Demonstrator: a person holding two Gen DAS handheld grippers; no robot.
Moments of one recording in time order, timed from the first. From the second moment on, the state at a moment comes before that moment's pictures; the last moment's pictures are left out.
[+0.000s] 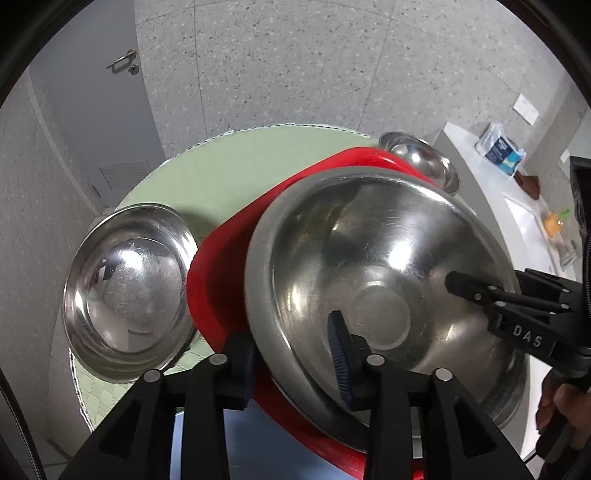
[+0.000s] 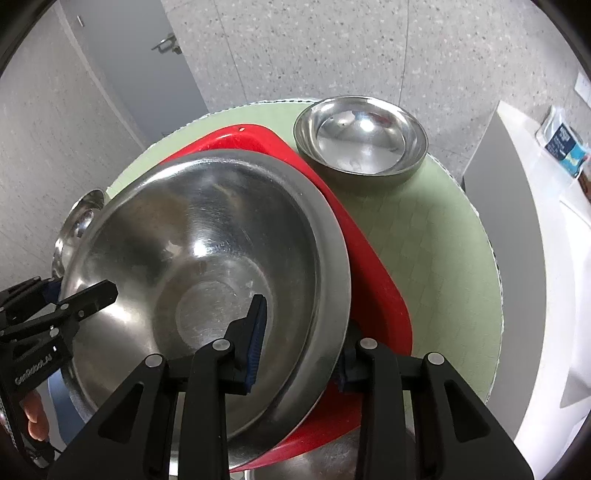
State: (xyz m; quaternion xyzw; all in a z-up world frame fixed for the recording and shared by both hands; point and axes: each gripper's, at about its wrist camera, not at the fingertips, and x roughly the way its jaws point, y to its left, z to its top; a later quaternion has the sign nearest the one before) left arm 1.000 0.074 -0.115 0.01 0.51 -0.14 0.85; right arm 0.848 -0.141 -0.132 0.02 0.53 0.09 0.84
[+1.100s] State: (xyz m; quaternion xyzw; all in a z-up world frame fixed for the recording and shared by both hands) left arm 0.807 0.238 -0.077 -0.04 0.40 -0.06 0.92; right arm 0.685 -0.078 -0.071 0.09 0.40 0.07 0.91
